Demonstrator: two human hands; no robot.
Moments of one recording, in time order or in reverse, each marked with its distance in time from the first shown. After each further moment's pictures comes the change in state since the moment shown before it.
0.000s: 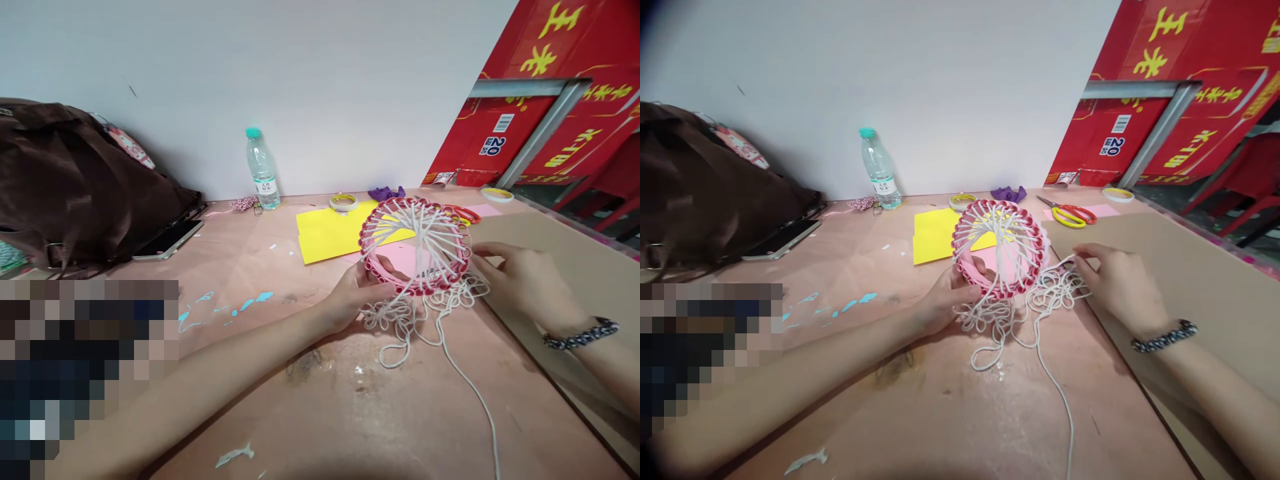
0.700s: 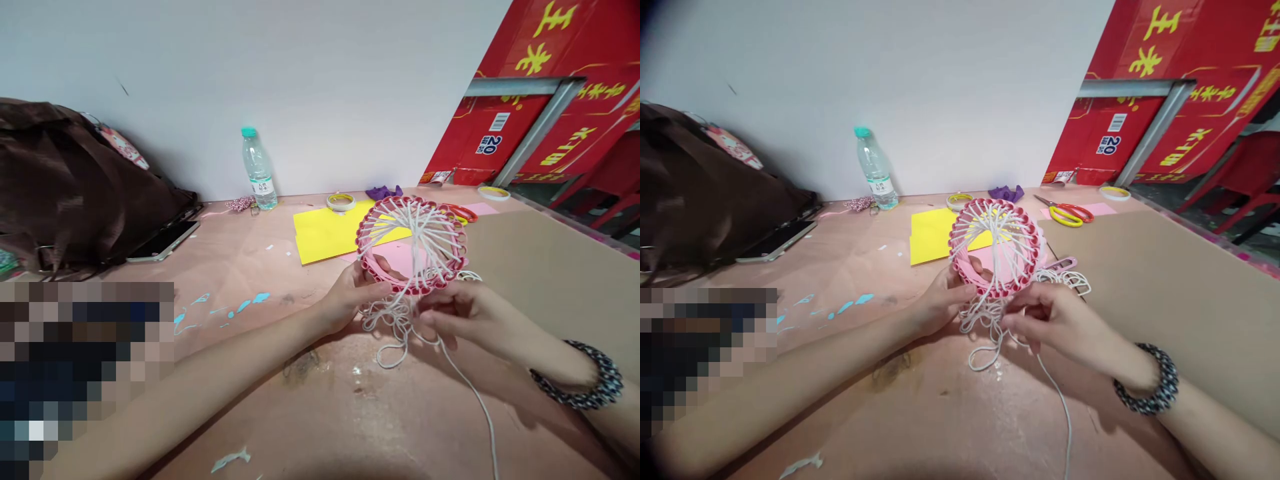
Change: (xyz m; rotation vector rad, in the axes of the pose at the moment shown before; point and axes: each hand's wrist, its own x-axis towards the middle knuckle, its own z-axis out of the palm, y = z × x) left_hand -0.001 0.003 0.001 0.015 0.000 0.003; right_hand -0.034 -0.050 0.012 0.629 -0.569 -0.150
